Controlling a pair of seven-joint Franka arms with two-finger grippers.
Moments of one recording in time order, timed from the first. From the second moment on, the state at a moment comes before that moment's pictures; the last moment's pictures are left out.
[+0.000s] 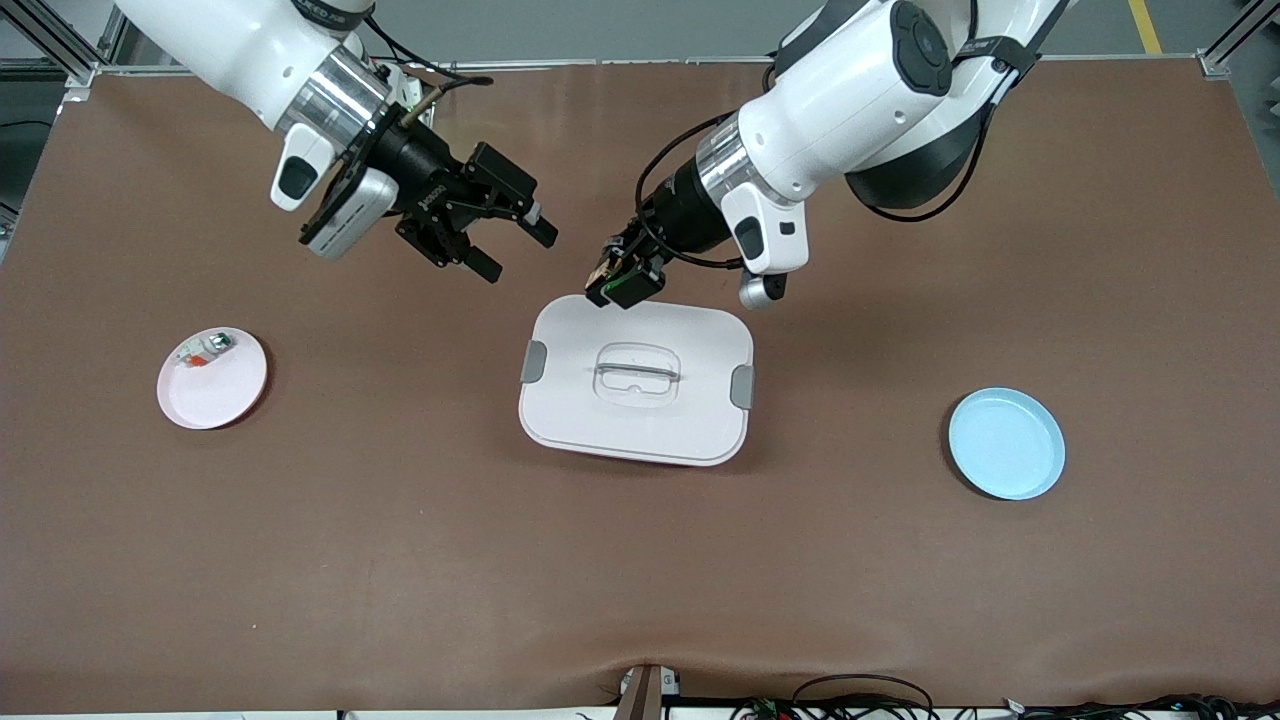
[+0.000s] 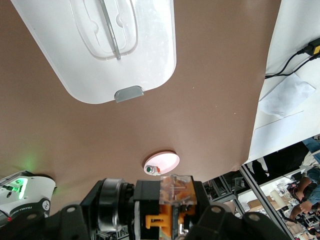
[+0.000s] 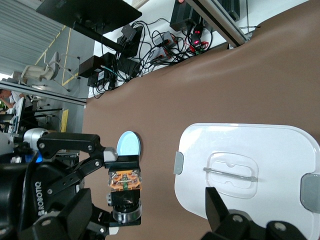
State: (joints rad) left arm -0.16 0.36 -0.64 -1.47 -0.35 2.30 -1.76; right arm 0.63 -0.07 -0.08 -1.88 0.67 2.45 0.24
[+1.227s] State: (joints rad) left arm -0.17 0.36 -0.64 -1.47 -0.35 2.31 -1.76; right arm 0.72 0.01 -0.08 -1.90 0.67 2.59 0.23
